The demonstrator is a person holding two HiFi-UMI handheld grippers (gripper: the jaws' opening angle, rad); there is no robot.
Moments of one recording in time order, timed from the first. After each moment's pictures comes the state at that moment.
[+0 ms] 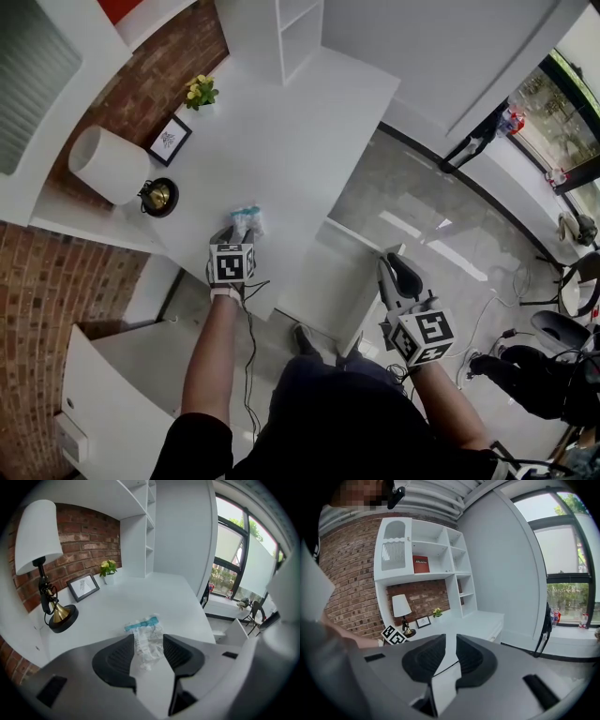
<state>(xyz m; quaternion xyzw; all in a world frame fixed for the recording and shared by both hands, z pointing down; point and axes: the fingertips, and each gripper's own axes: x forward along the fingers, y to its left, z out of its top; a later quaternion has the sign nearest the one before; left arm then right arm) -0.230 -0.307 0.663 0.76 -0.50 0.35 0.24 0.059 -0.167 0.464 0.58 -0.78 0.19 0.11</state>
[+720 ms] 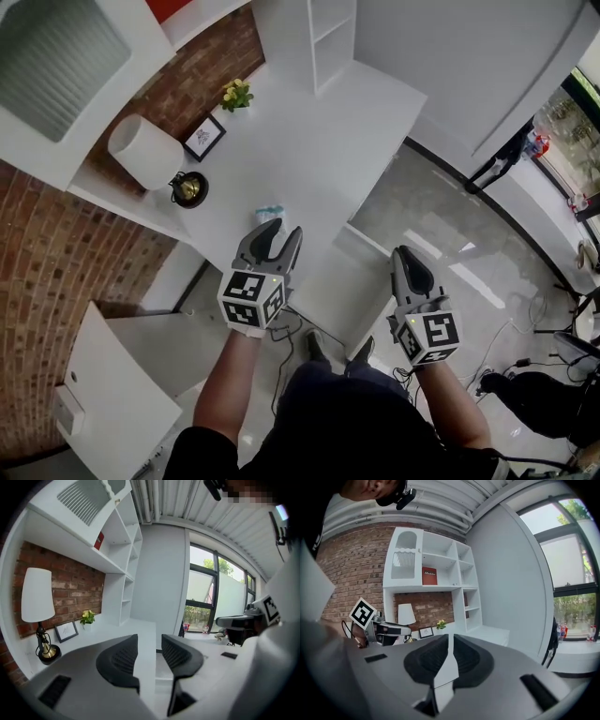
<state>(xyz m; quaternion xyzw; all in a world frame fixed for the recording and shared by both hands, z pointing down) -0.132 -0.241 0.445 0.87 -0.45 0.12 0.15 0.057 -0.176 0.422 0.57 -0.81 0.12 0.08</state>
